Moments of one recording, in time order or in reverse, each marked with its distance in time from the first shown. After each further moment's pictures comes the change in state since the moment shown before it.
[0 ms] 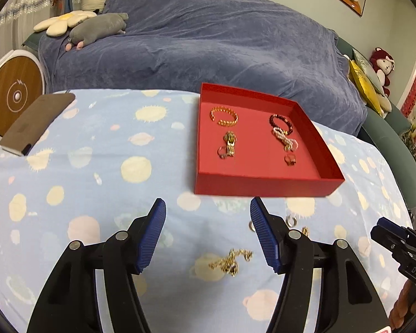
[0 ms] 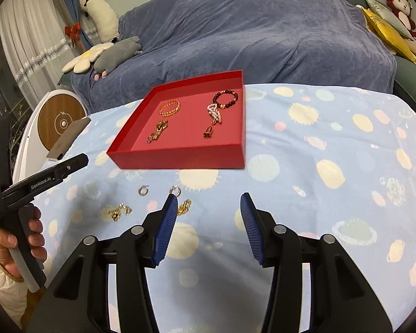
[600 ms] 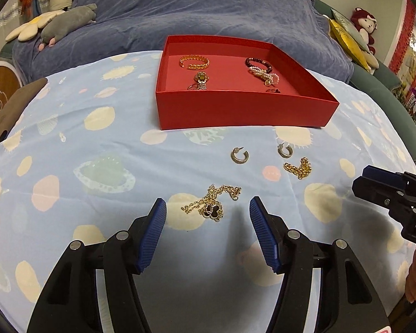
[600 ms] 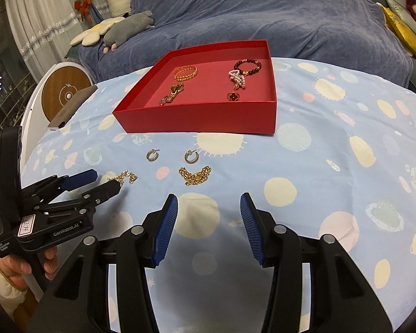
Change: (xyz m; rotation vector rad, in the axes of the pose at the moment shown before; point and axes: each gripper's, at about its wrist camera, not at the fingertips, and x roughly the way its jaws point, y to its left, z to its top) left arm 0.038 -0.025 -0.059 0.146 0.113 -0.027; right arm 0.036 0.020 -0.022 -0.053 0.106 0.028
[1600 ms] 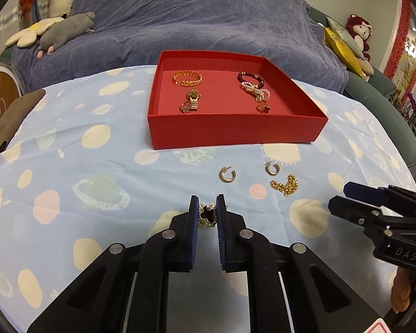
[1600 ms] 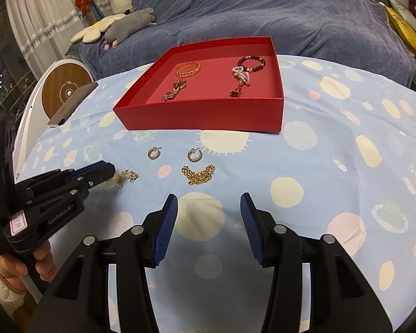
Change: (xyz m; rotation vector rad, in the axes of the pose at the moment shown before) left arm -0.019 -0.004 0.013 -0.005 -0.065 -0.024; right arm 0.005 0.003 0.002 -0.006 0.006 0.003
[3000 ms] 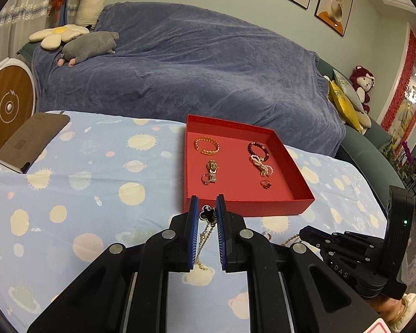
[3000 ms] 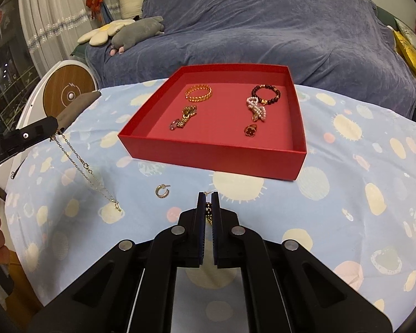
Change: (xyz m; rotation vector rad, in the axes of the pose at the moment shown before) left arm -0.070 0.038 0.050 -0.126 -0.194 -0.038; right arm -0.003 0.021 0.039 -0.069 -0.097 -0.014
